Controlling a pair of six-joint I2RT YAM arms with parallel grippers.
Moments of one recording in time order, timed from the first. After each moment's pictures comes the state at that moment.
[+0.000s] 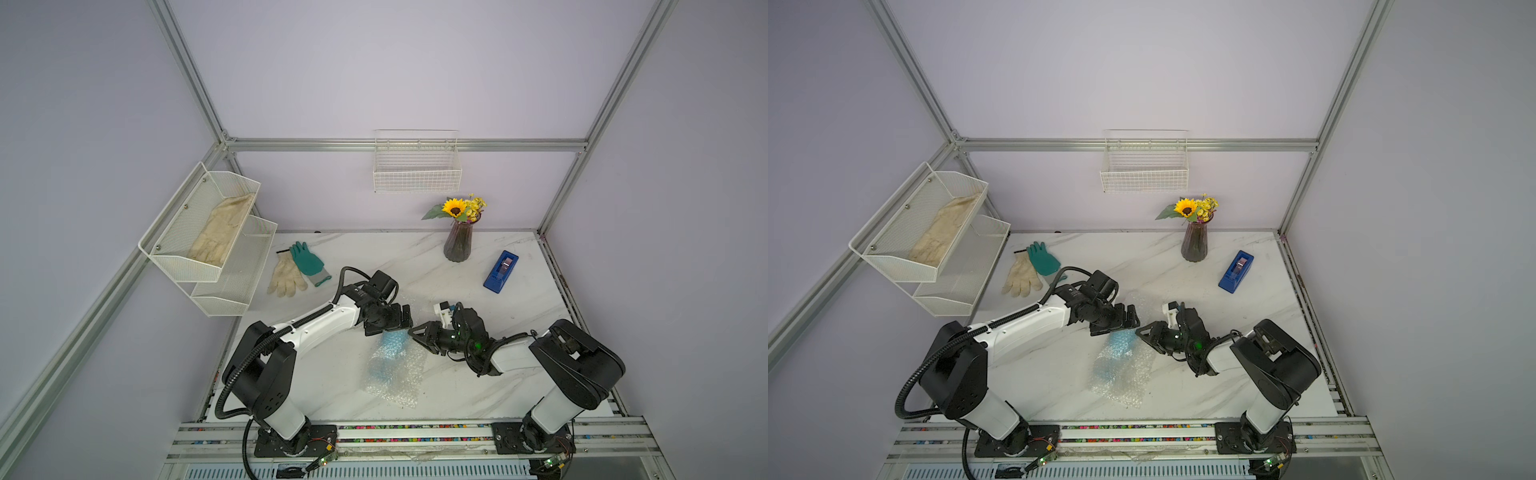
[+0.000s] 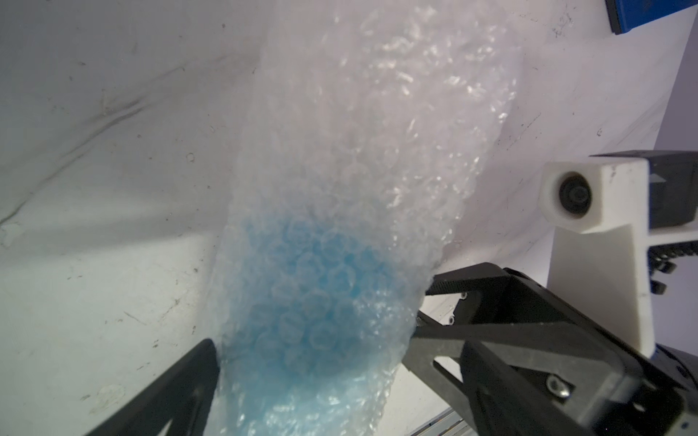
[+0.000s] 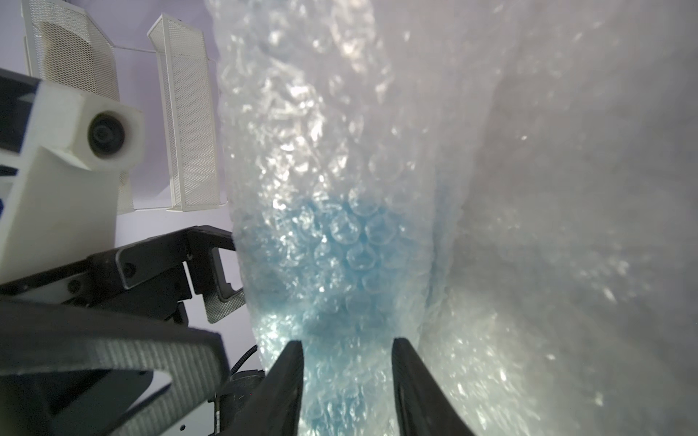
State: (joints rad) left arm -0.63 1.61 1.14 -0.65 0.24 -0.74; right arm 0.62 1.65 0.45 0.78 -0.52 1.22
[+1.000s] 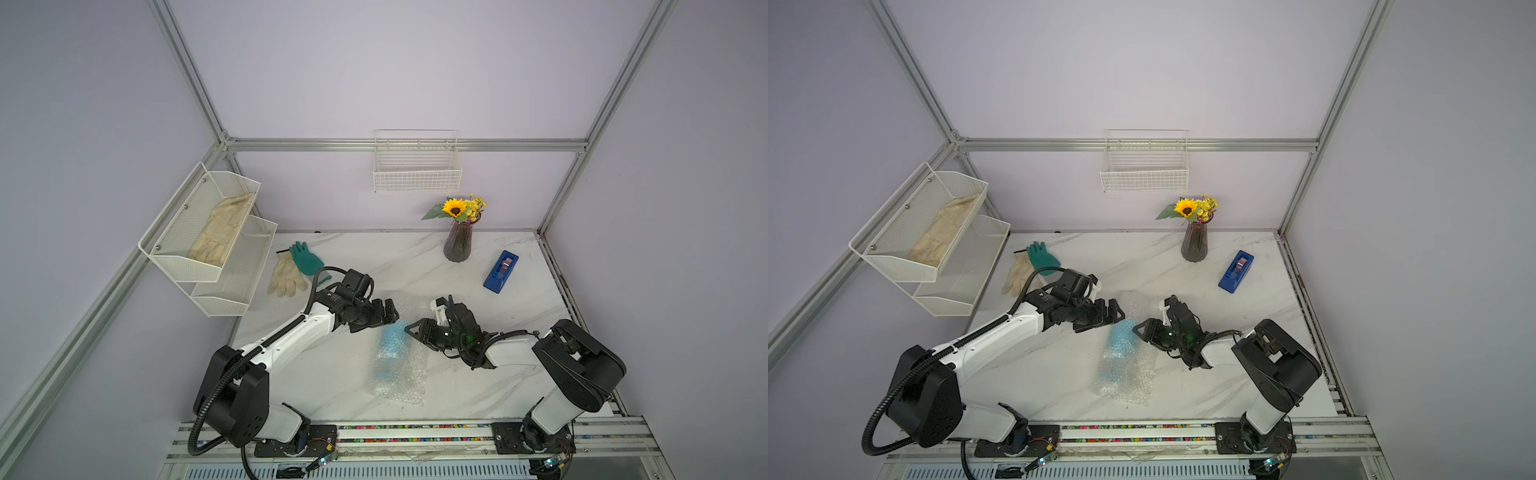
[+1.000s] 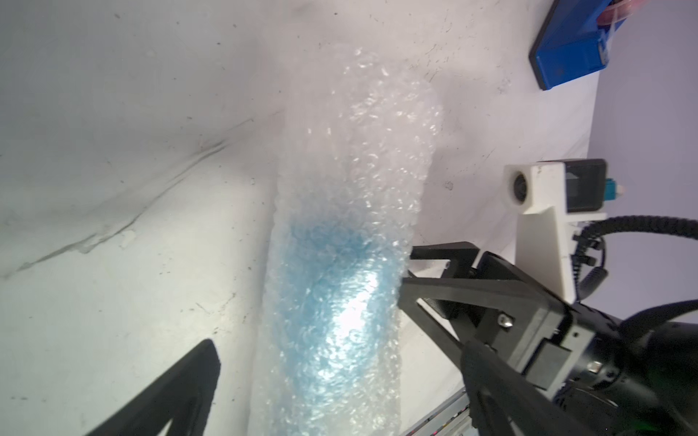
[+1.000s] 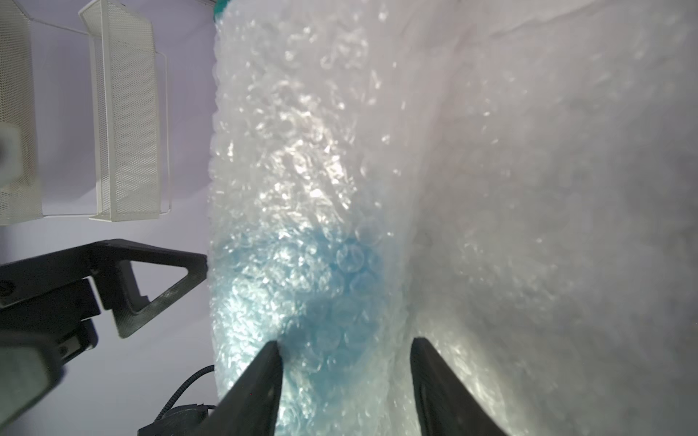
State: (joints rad) left arm -0.49 1.43 1.00 -0.60 0.29 -0.63; right arm 0.66 1.64 0.55 0.53 -0.37 1.06
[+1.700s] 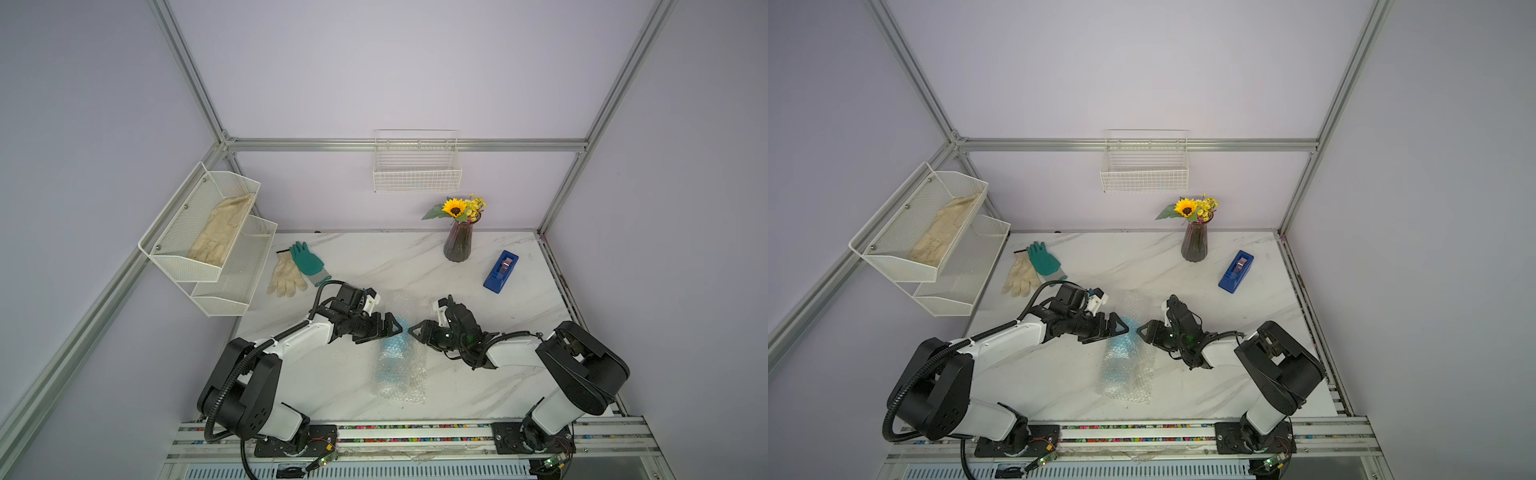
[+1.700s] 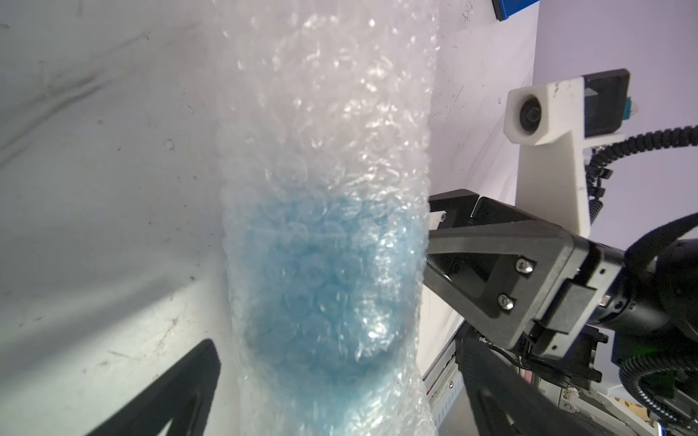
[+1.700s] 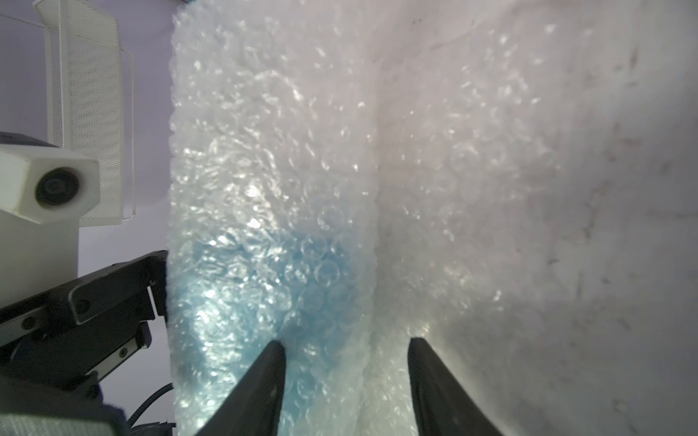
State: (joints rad) left arm -0.44 1.48 0.80 -0.31 0.57 -0.56; right arm 0.66 1.62 0.55 0.45 -0.31 0.99
